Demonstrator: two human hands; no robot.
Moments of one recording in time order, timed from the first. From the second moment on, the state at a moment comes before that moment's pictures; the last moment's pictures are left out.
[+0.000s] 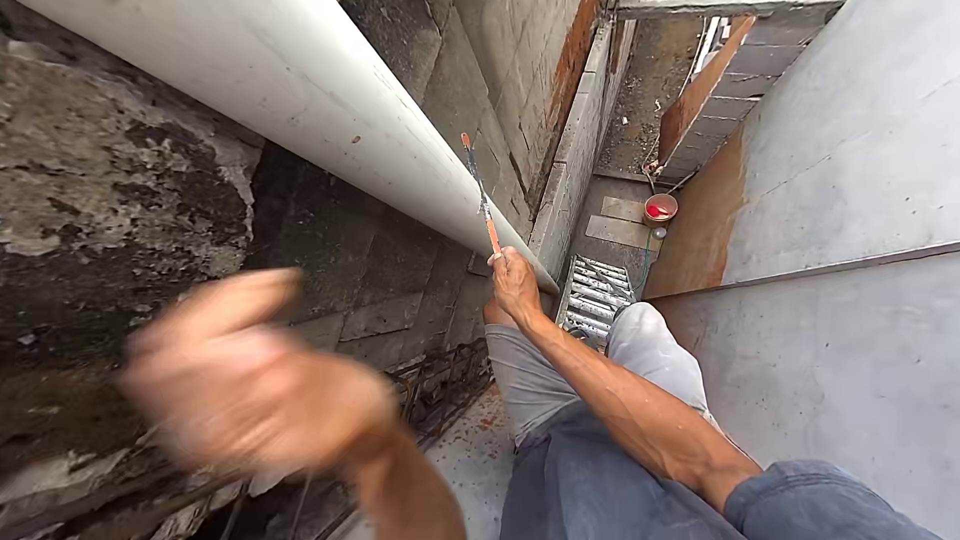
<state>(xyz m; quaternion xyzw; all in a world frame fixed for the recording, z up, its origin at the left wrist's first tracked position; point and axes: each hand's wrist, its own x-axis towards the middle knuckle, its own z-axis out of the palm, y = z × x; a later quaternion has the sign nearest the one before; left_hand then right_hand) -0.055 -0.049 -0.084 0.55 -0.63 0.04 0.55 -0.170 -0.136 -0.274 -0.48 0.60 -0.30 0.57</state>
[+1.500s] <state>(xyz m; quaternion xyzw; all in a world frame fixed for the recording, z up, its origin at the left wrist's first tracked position) -0.095 -0.155 -0.295 0.59 -0.34 -0.52 0.52 -0.169 -0.146 -0.290 -0.54 0.56 -0.35 0.52</state>
